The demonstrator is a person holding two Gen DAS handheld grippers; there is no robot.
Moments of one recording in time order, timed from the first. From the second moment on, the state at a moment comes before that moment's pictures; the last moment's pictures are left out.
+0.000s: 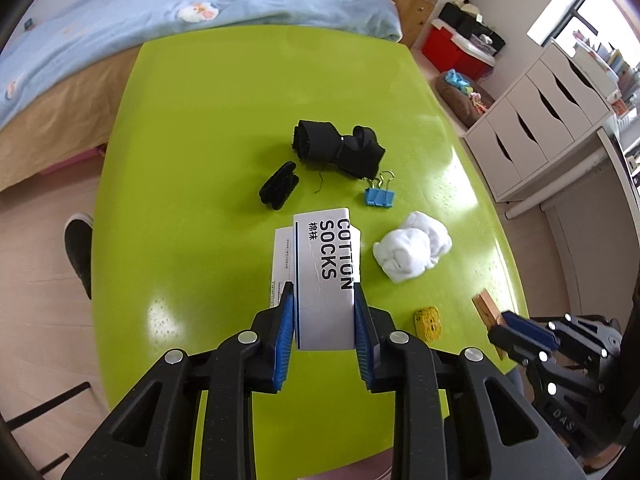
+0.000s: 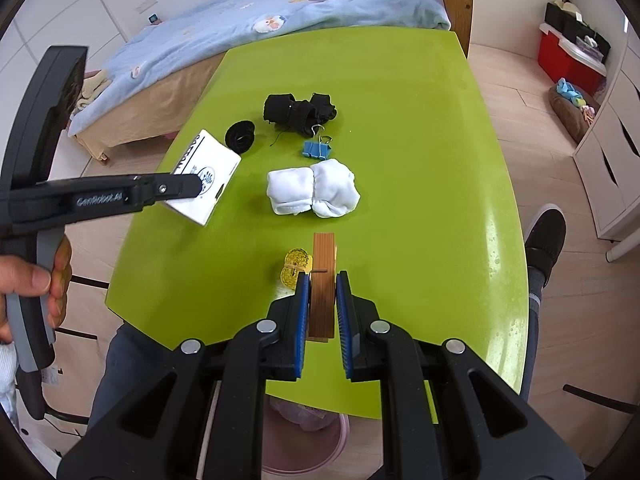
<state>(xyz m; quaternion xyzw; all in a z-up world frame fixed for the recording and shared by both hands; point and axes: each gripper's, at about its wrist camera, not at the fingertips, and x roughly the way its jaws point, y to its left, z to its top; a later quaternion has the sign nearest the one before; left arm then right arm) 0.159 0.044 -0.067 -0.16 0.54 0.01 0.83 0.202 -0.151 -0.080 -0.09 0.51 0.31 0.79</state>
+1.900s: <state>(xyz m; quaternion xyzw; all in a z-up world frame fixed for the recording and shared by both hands) -0.045 -0.034 -0.063 -0.10 0.47 -0.05 0.88 0.069 -0.199 -0.083 -0.08 0.51 0.38 0.77</state>
